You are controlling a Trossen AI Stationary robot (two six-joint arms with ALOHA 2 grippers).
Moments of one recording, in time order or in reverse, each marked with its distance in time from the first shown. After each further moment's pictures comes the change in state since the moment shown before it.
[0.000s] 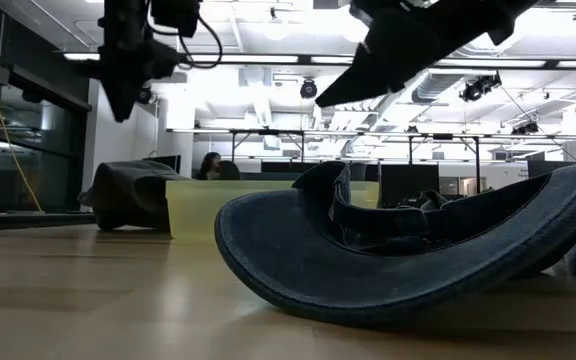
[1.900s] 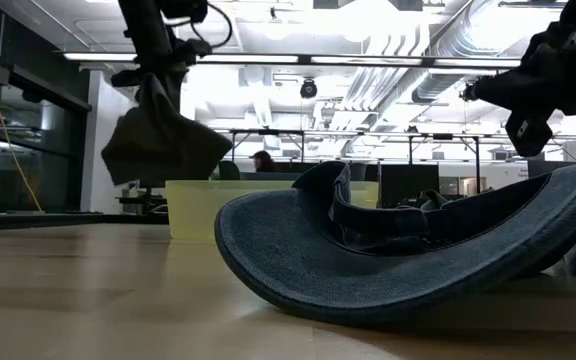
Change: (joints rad) left arm 0.054 -0.021 -0.002 0.353 -0.022 0.015; right arm 0.182 -1.334 -0.793 -0.095 0.072 0.735
